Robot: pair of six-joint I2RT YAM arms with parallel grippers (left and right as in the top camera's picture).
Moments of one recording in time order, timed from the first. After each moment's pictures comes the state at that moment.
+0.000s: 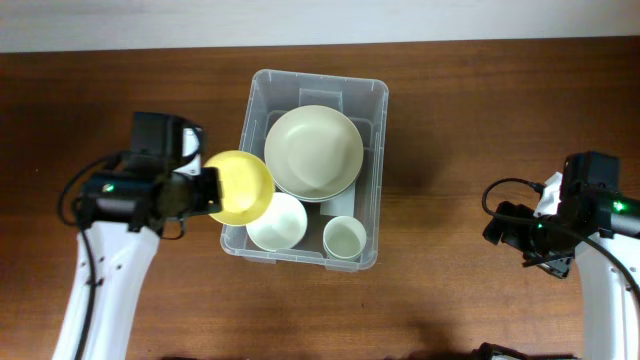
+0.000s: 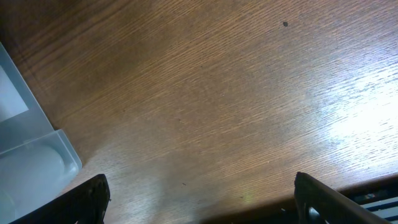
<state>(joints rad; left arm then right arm) -0.12 1.33 1.34 -1.15 0.04 -0.18 -0.32 1.23 1.10 -1.30 -0.15 0.20</state>
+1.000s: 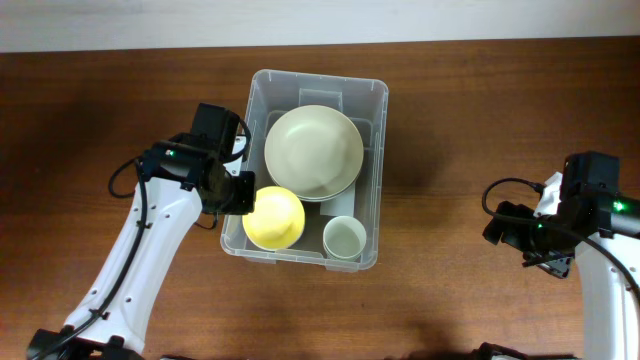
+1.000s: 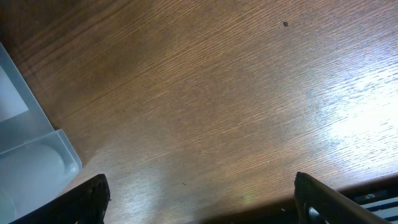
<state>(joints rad) -0.25 1.53 1.34 -1.15 0.03 -0.18 -0.32 1.23 1.10 -1.30 -0.15 0.20</state>
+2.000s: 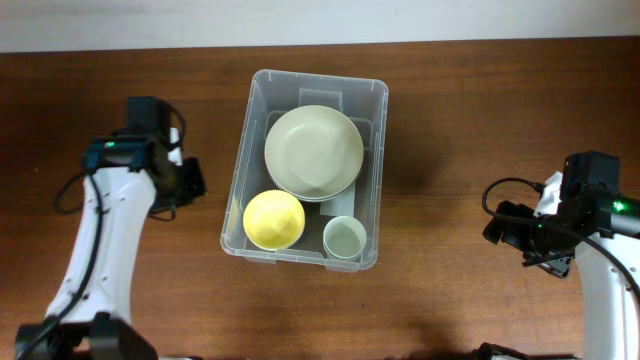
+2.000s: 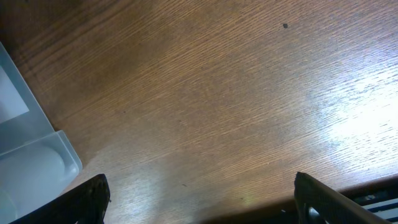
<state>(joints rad) 0.00 1.58 1.35 -1.15 0.00 -0.25 -0.32 1.23 1.10 -1.30 -0.15 0.20</state>
